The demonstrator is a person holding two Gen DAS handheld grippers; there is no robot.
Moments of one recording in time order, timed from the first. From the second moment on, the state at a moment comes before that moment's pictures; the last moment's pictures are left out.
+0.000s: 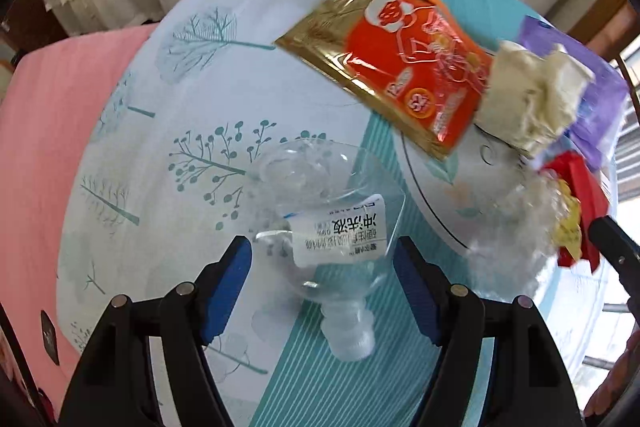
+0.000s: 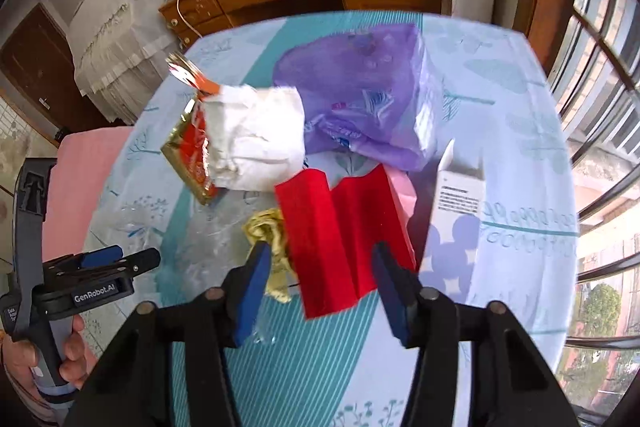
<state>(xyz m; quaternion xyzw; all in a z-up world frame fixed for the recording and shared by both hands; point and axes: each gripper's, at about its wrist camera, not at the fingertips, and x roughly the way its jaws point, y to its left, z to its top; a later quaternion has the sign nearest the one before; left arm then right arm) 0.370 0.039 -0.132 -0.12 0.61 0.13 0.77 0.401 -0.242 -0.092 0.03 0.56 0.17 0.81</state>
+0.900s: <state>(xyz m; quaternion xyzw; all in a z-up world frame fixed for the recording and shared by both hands) 0.326 0.039 -0.104 -0.16 0.57 0.08 0.80 0.368 -0.219 -0.054 0.03 0.51 0.23 0.83</state>
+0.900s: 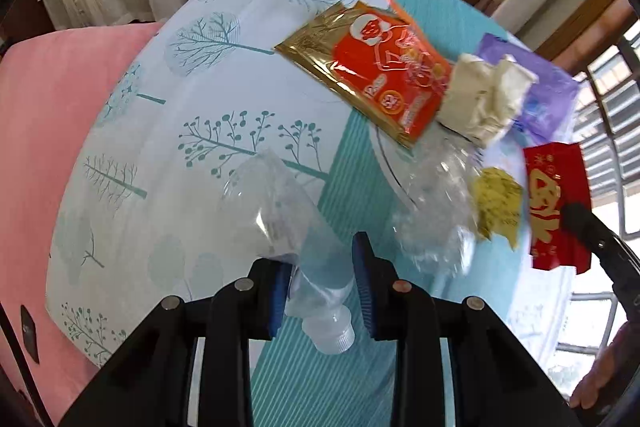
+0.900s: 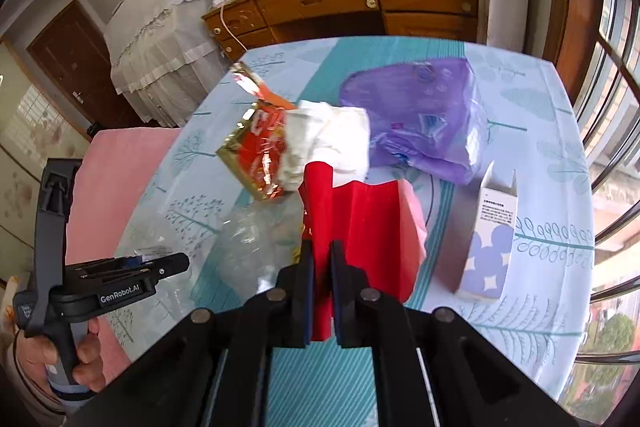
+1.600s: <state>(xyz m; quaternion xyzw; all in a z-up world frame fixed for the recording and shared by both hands) 0.155 0.061 -0.010 -0.12 0.50 -0.10 0.85 0.174 -0.139 0.012 0.03 0.47 0.20 0.86</state>
